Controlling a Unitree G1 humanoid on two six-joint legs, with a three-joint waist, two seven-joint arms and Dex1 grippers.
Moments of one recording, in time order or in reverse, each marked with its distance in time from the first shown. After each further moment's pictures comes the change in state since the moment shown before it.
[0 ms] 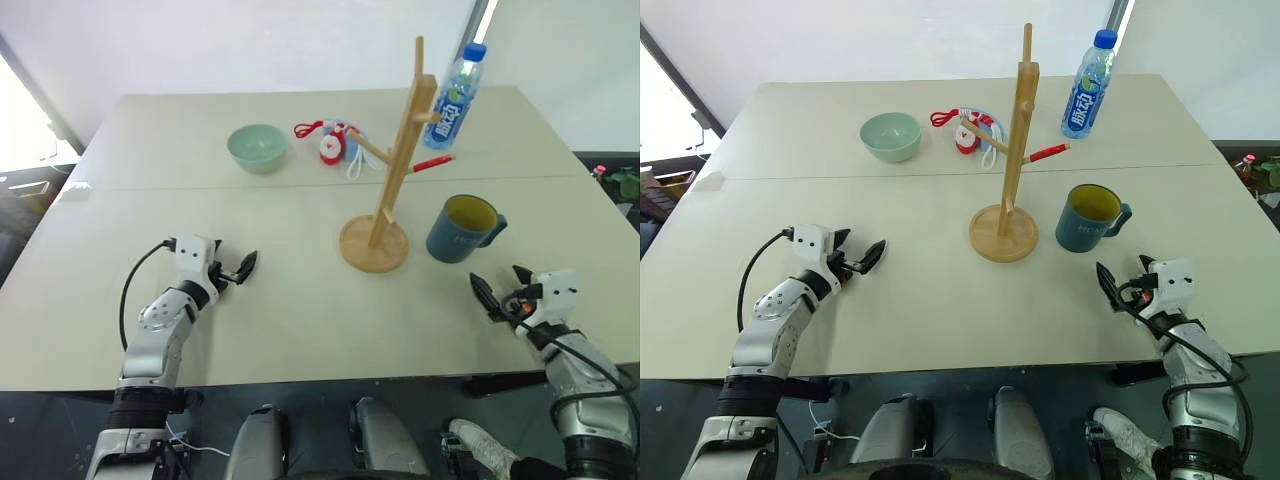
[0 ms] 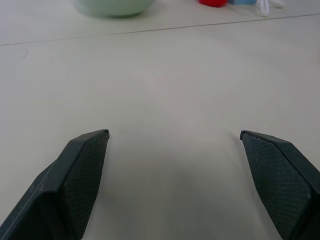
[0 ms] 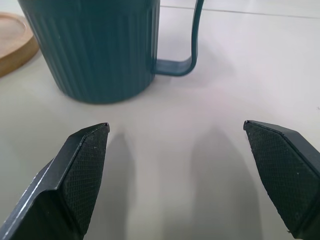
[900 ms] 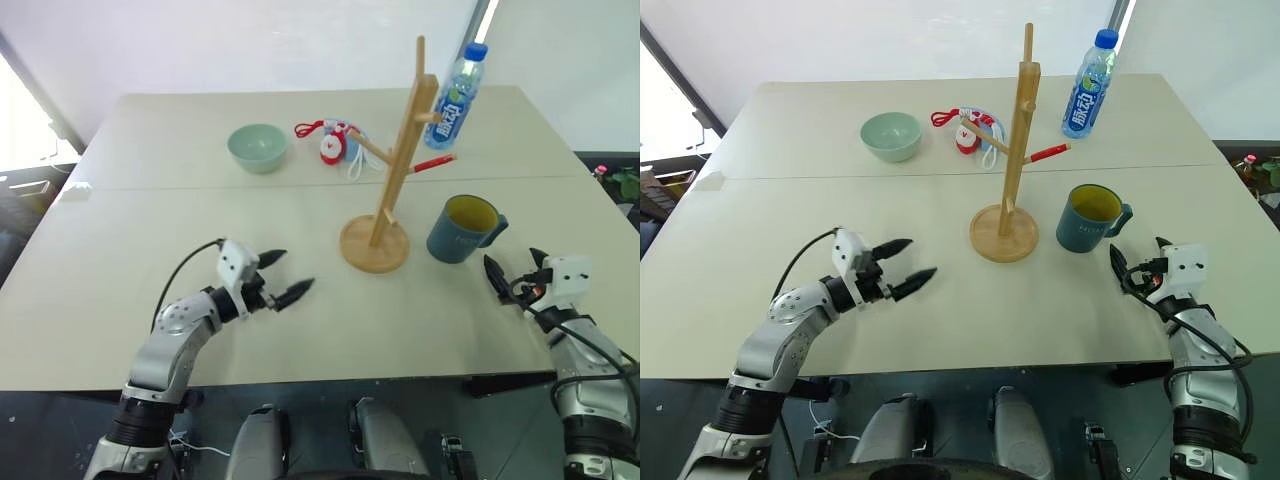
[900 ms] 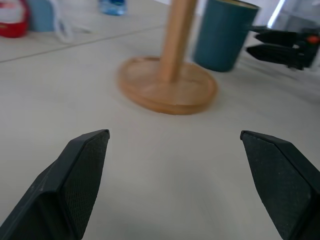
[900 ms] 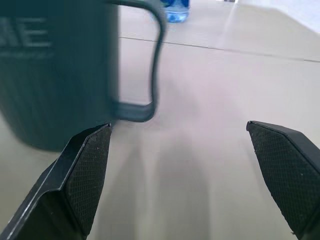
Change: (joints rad) left arm 0.047 0.063 -0.226 -0.303 -0.128 0.118 -0.389; right arm -0.116 -0.050 -0.024 0.152 -0.038 -0.115 -0.049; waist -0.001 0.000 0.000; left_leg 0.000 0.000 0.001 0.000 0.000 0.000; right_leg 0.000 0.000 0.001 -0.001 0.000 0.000
